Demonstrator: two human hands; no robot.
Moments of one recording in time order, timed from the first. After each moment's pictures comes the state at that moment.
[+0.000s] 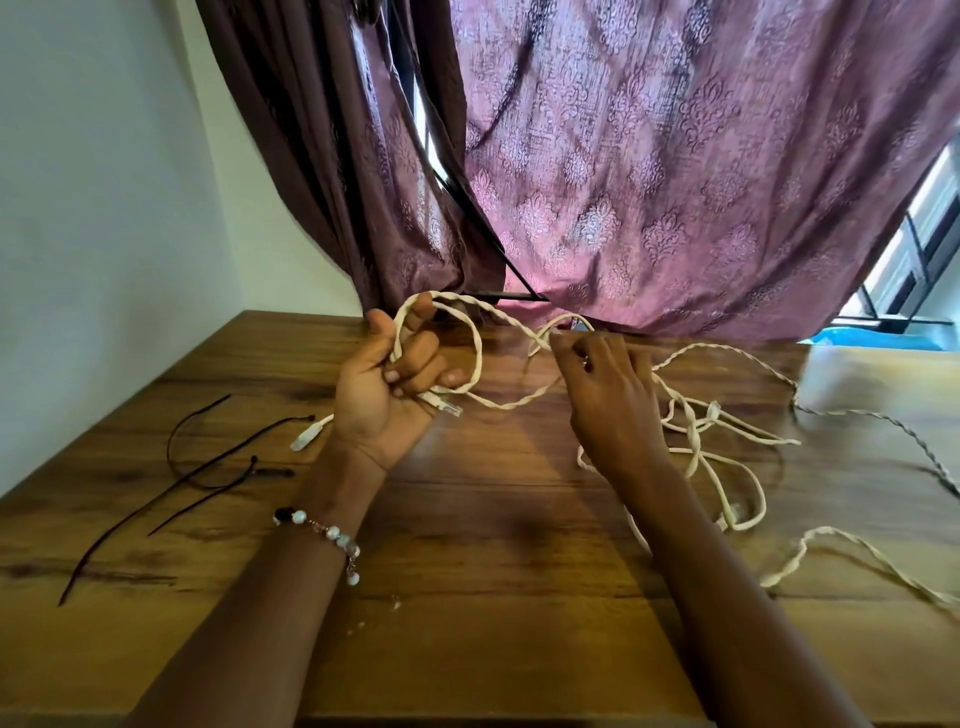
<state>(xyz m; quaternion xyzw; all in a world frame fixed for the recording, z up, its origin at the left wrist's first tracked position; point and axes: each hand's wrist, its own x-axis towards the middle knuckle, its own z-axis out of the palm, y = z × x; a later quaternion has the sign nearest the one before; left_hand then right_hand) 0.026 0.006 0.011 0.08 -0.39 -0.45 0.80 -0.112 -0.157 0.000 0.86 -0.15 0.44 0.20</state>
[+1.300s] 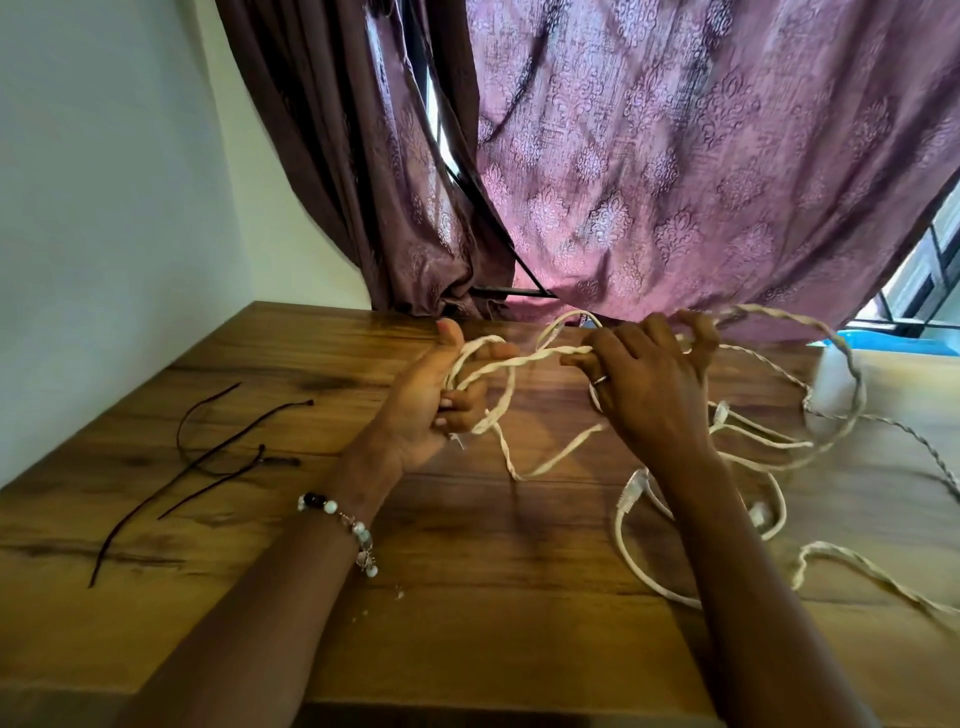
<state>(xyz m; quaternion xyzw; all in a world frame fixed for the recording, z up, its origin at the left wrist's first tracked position) 0.010 -0.009 0.006 0.39 -0.36 -0.41 0.74 -0.127 -0.178 0.014 0.80 -0.16 0.50 0.29</state>
